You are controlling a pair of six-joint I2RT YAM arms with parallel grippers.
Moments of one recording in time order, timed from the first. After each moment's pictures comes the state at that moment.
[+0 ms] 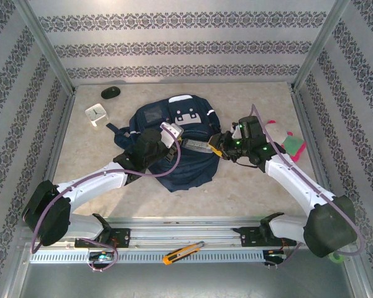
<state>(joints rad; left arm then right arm) -0.68 1.33 0.81 0.11 -0.05 0.07 0.36 1.23 0.86 -0.39 -0.51 1.06</state>
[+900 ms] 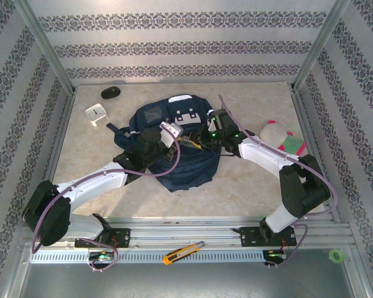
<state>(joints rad) -0.68 1.33 0.81 0.11 -0.04 0.05 0.49 1.59 1.03 -0.18 -0.46 1.02</state>
